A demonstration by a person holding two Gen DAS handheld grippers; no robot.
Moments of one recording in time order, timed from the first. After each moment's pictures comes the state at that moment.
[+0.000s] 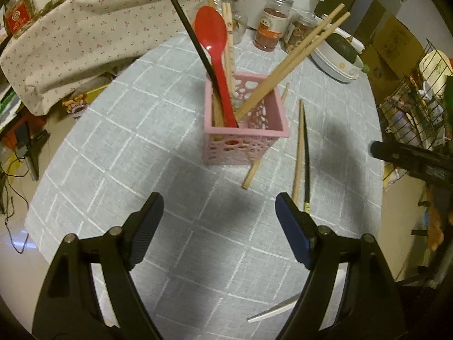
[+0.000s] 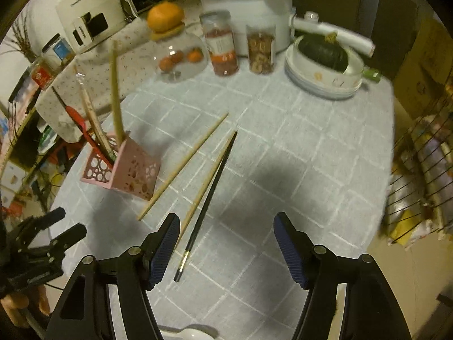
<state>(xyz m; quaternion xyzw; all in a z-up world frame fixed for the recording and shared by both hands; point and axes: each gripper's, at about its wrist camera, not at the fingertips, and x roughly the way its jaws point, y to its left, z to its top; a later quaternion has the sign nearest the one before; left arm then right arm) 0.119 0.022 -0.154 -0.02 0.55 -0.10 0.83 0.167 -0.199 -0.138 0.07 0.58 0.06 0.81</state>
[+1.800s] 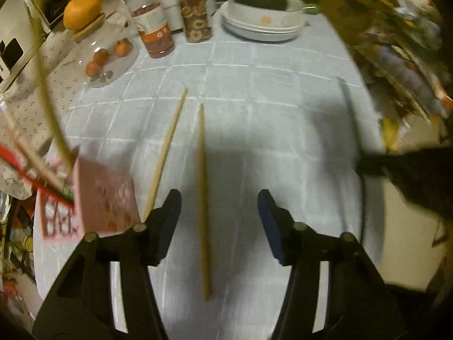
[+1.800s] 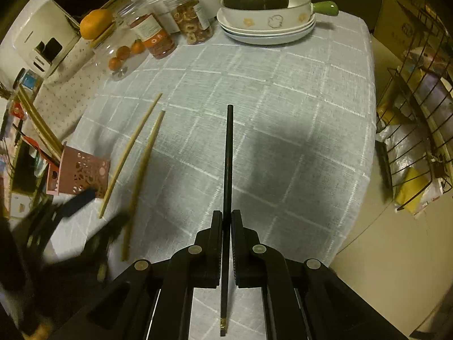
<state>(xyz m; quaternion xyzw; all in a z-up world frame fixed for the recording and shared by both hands) 0.172 -0.165 -0.190 0.15 0.54 -0.14 0.82 0.158 -0.303 -0.171 0.15 0.61 0.04 0.77</state>
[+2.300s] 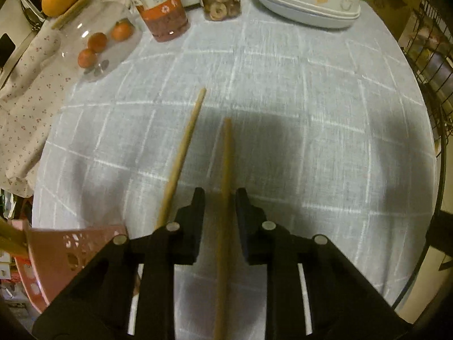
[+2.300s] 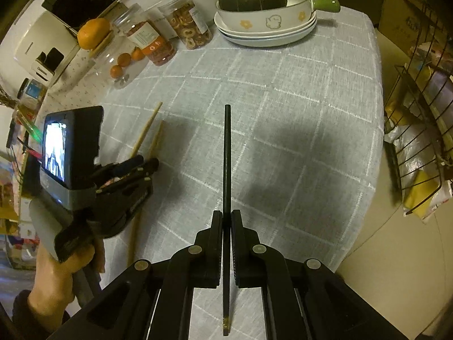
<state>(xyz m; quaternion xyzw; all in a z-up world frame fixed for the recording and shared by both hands) 0.241 -0.175 -0.240 0.17 0.57 -0.09 0.80 0.171 -0.311 -0.179 0.17 0.61 0.05 0.77</state>
